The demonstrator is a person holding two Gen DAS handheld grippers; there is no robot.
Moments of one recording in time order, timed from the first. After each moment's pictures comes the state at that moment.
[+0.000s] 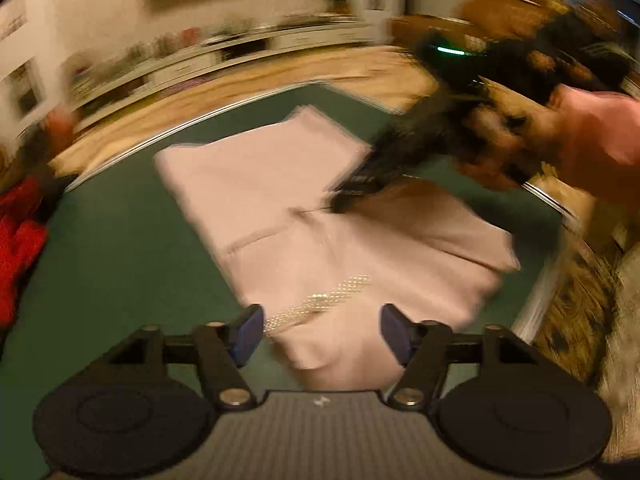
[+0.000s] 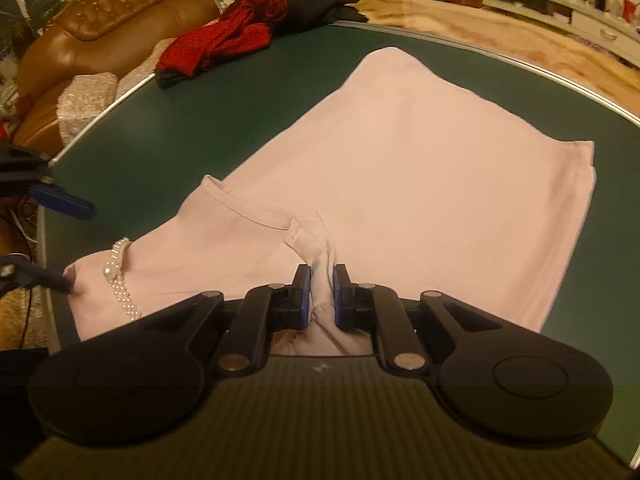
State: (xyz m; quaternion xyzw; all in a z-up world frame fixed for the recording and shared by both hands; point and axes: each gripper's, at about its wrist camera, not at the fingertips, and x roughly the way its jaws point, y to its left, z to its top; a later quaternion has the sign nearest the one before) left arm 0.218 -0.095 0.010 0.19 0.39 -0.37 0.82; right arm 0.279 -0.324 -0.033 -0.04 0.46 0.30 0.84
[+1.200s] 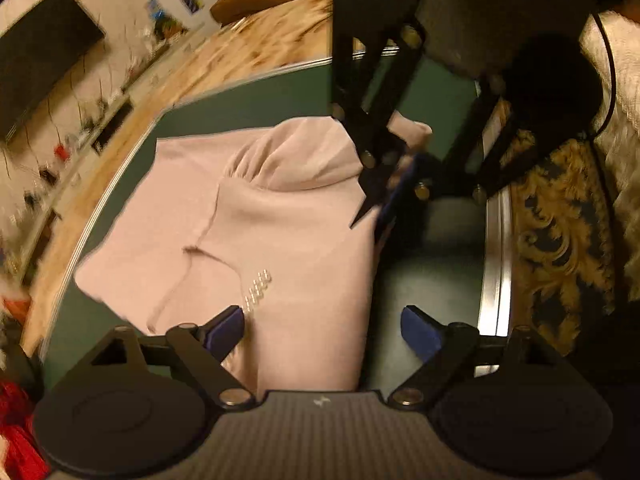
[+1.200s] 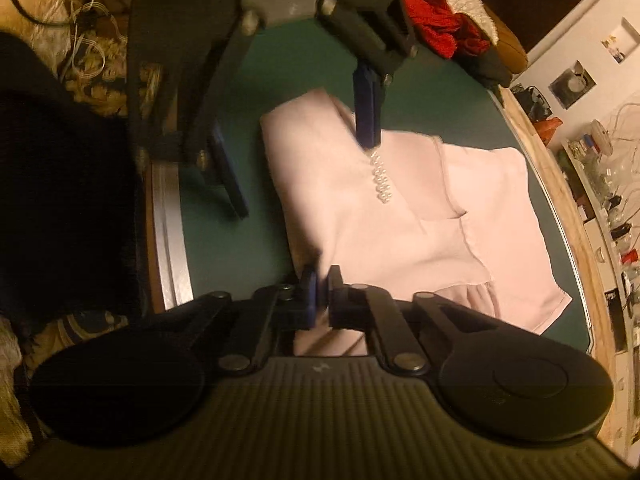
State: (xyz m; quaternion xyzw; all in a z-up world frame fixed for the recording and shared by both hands) left arm 0.192 -0.152 -0.049 0.46 0.28 -0.47 0.70; right arm 0.101 -0.226 -0.024 -0.41 0.34 0.35 0.77
